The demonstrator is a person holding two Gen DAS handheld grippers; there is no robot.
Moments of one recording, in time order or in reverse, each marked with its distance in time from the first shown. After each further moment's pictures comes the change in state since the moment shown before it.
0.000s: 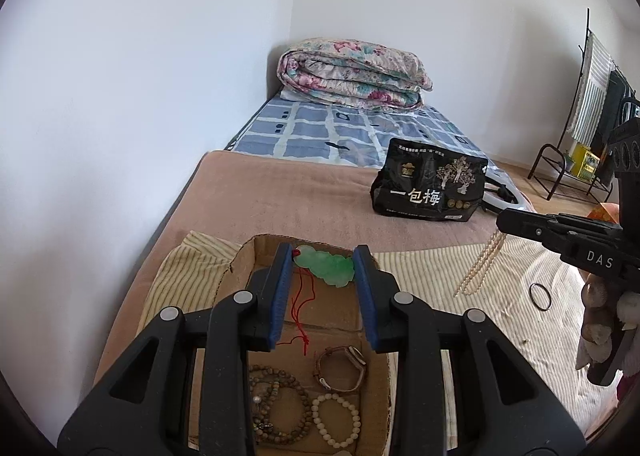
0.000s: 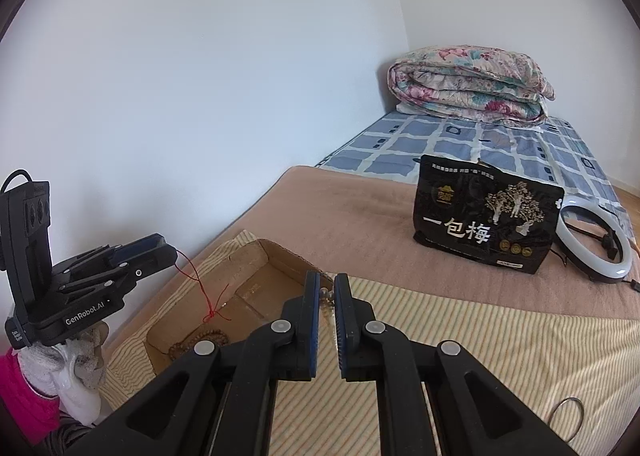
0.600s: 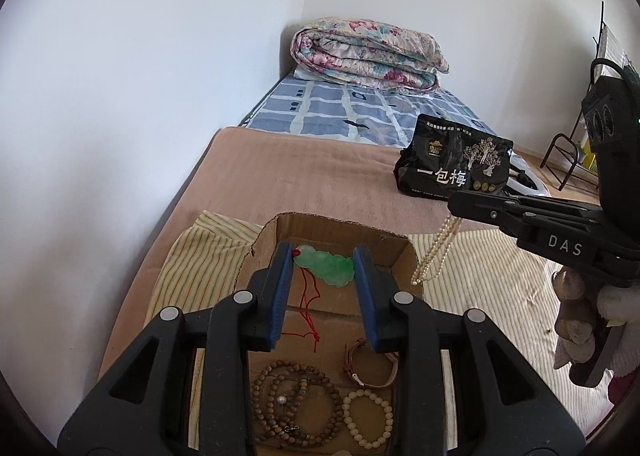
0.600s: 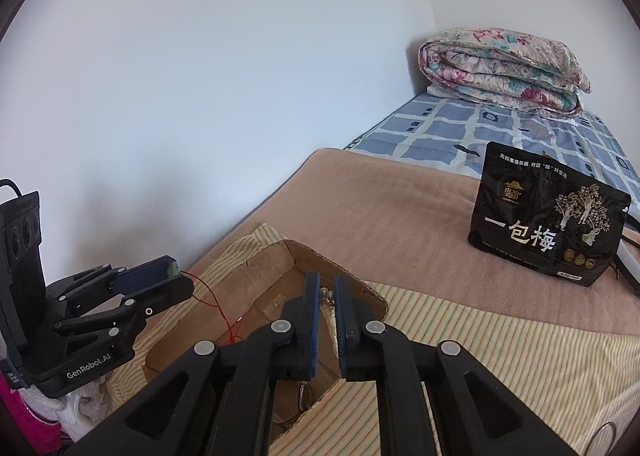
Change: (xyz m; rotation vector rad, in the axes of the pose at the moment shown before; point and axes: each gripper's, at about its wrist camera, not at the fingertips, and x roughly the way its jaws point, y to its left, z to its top) left arm 0.028 0.023 -0.012 -0.004 0.064 0.031; right arm 0.081 0.031 0.011 -0.017 0.064 0.057
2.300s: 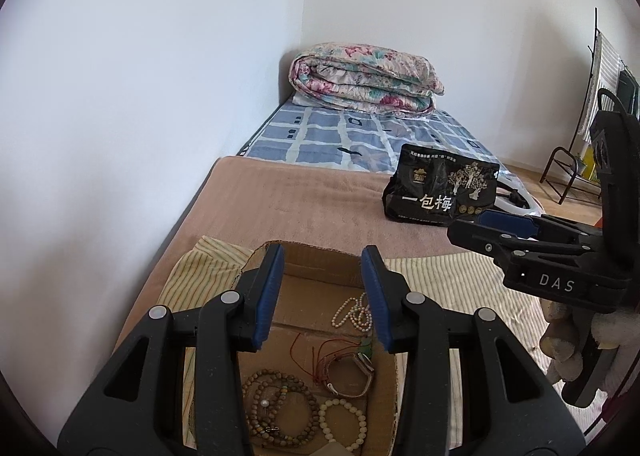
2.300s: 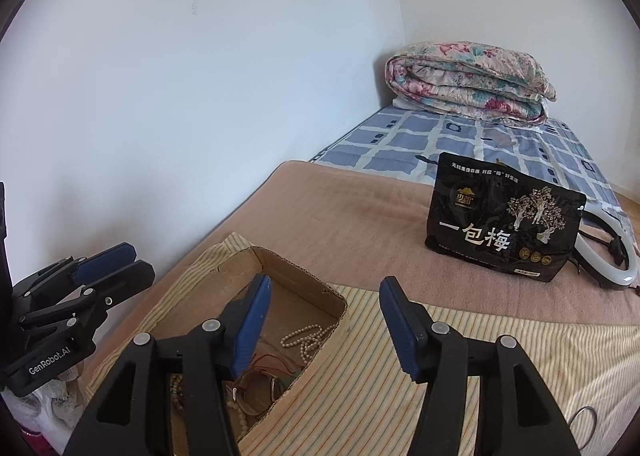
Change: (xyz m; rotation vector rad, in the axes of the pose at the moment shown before) left arm -0.036 -0.030 0.013 0.008 -0.095 0.016; right arm -0.035 -0.007 -0.004 0.017 -0.052 -0.134
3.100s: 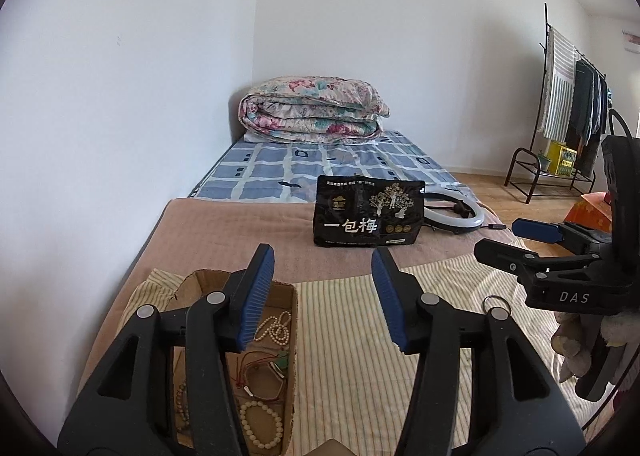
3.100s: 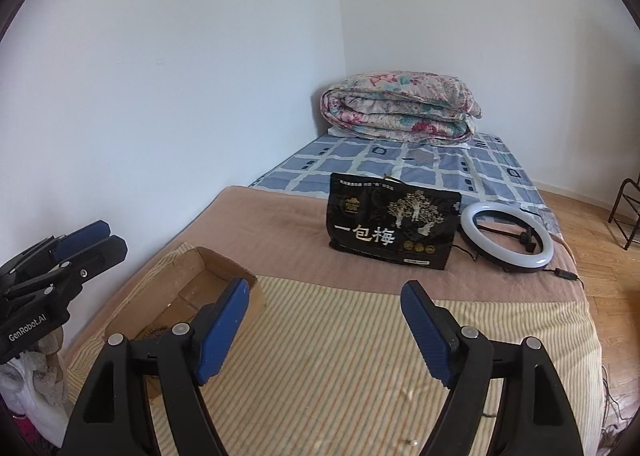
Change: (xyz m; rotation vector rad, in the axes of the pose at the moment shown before) left arm -0.057 -0.099 0.004 0.098 -0.107 -0.107; right arm -0.131 -0.063 -0.039 0.032 -0.102 -0.182
